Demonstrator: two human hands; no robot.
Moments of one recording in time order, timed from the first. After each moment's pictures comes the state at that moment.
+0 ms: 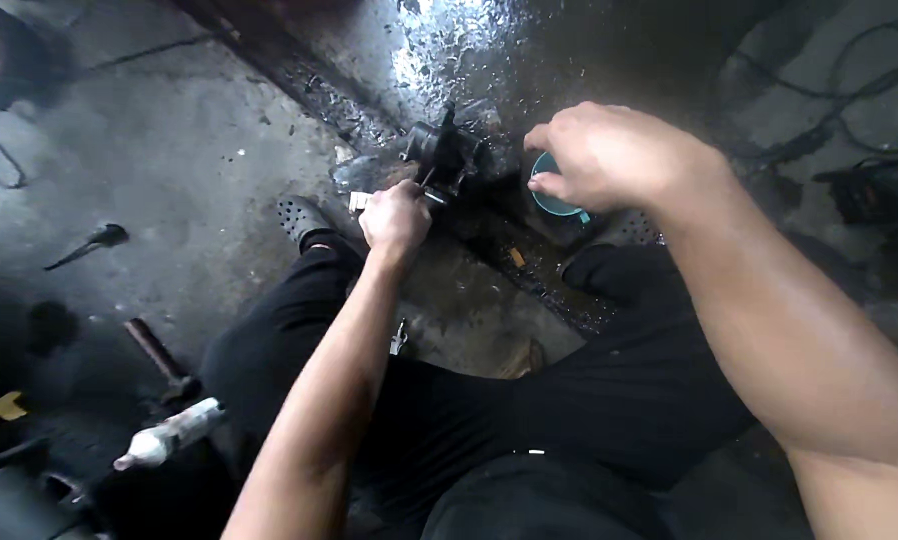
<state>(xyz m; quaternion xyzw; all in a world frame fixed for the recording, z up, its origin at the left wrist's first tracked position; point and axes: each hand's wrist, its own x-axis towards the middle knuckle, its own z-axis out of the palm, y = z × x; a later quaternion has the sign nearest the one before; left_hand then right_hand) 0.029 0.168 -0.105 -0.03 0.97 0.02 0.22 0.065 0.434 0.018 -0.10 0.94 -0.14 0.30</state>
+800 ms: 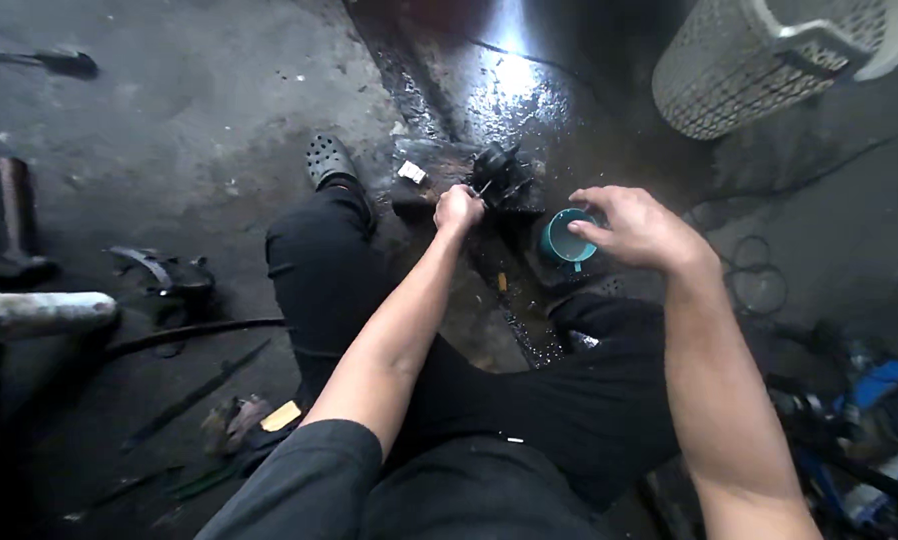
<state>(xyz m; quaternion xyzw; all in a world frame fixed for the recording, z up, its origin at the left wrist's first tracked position) 0.049 0.145 -0.144 -0.20 0.89 0.35 0.23 0.102 0.383 0.052 -0.15 0.94 -0.14 0.26</state>
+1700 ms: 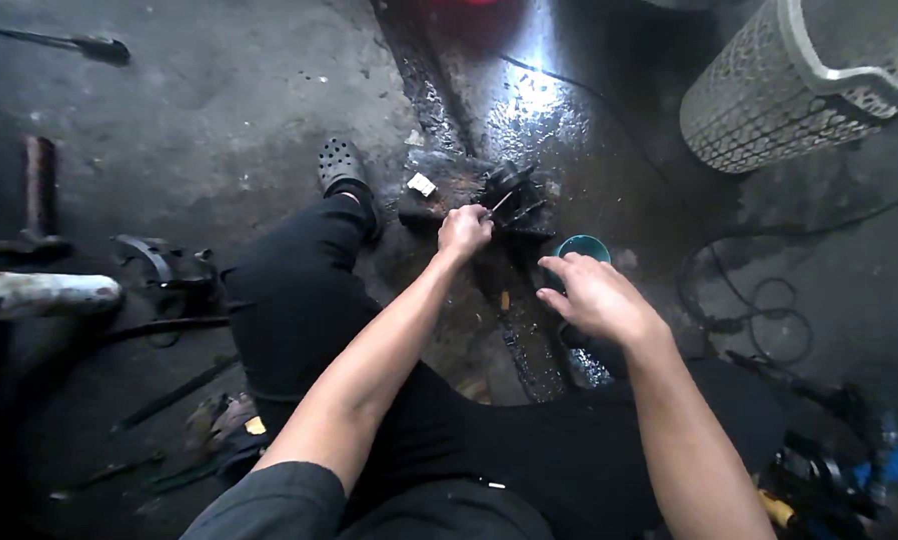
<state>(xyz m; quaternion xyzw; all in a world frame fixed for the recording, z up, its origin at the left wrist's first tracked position) 0.046 0.142 -0.144 -0.11 0.91 0.34 0.20 0.113 0.351 0.008 -0.18 0.92 -0.05 0.33</state>
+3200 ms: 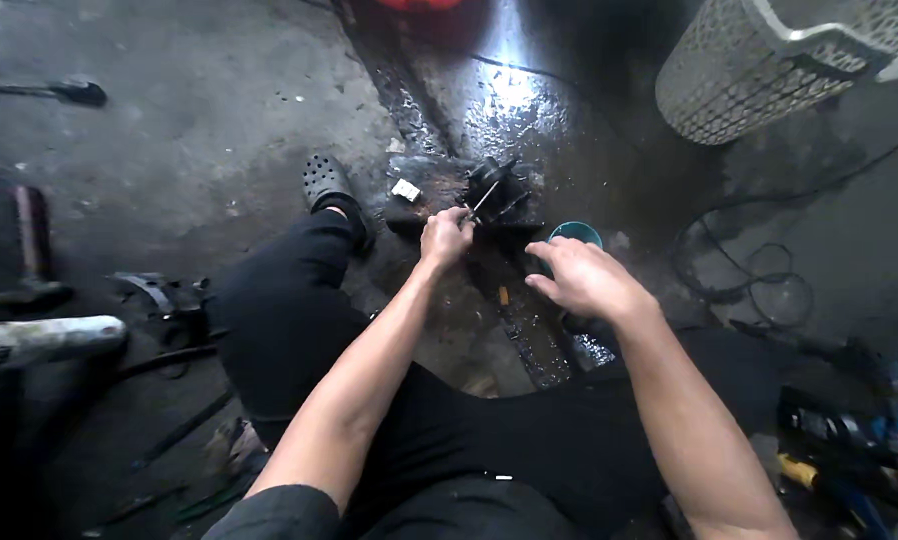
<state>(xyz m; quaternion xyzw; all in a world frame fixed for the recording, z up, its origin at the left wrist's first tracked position) 0.065 0.132 -0.146 -0.07 0.92 0.35 0.16 0.115 0.352 0.008 -0.18 0.92 -0.07 0.33</state>
